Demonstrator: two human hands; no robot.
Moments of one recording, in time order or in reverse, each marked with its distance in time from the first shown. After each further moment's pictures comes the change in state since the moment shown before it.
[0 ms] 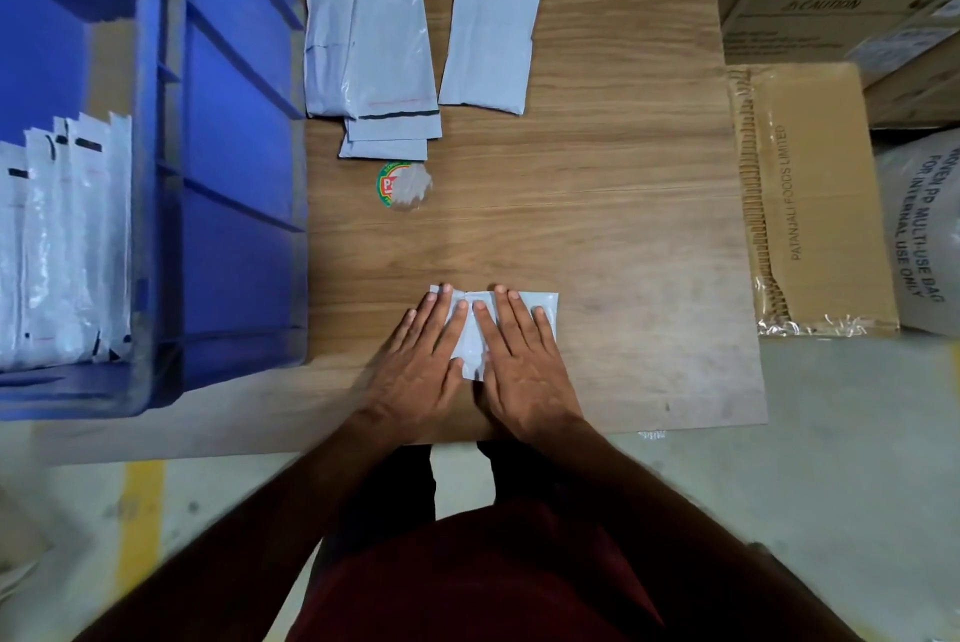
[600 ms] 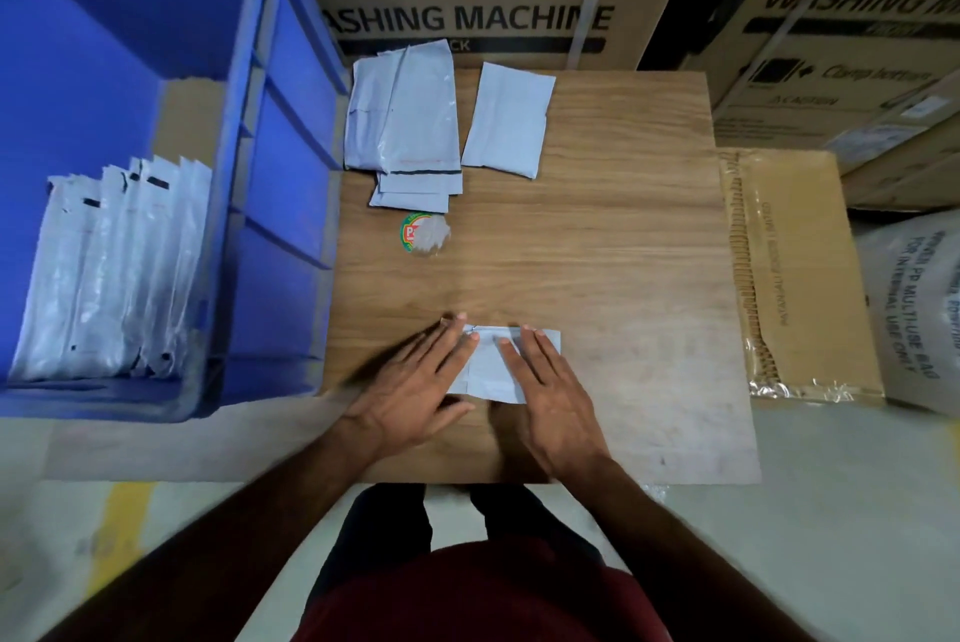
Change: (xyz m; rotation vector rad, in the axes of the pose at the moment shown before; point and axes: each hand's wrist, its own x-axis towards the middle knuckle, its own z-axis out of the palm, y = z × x) left_hand 0.012 -0.015 -0.050 0.090 -0.018 0.155; right_hand -0.005 0.013 -0.050 0.113 -0.037 0.016
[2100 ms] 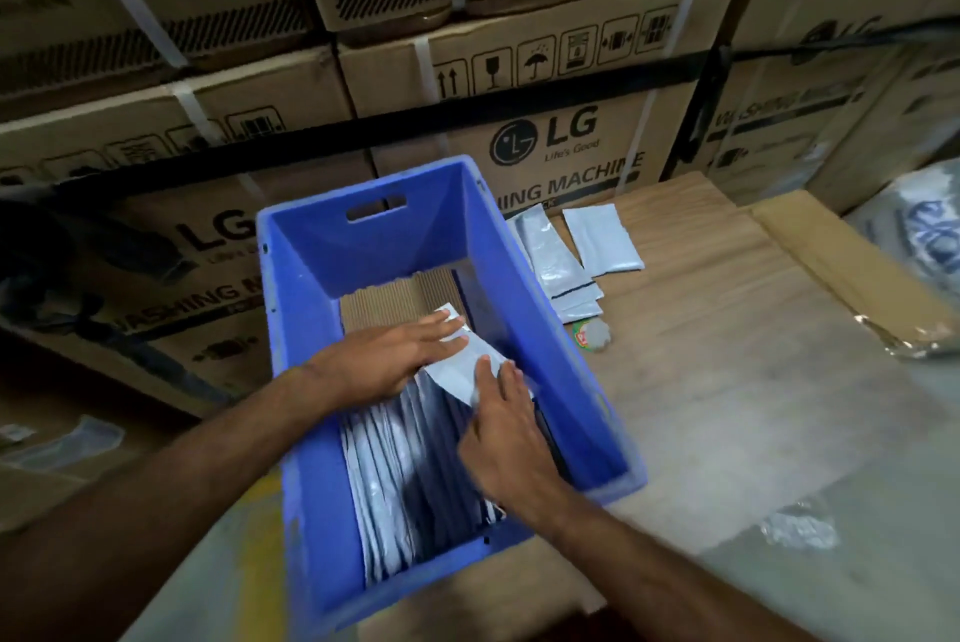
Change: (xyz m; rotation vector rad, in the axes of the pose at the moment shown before) left_hand -0.070 -0.385 -0.222 0.100 0.010 0.606; right_hand 0.165 -0.445 0.009 0.319 0.211 0.455
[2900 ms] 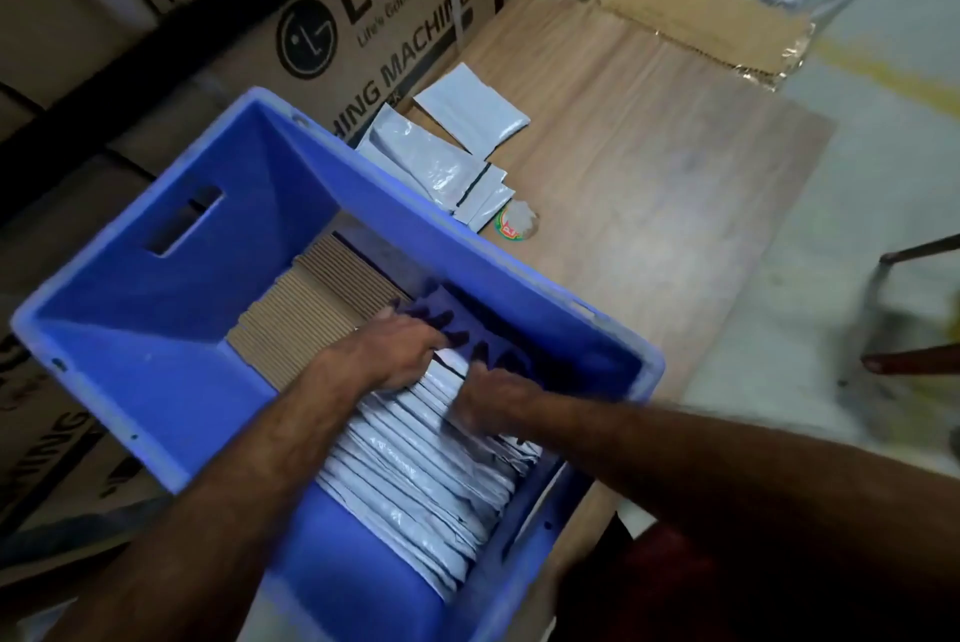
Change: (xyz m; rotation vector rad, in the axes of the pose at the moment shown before) left_hand 0.103 0.000 0.045 0.050 -0.630 0.142; right_hand 0.060 0.017 0.033 0.192 -0.330 0.666
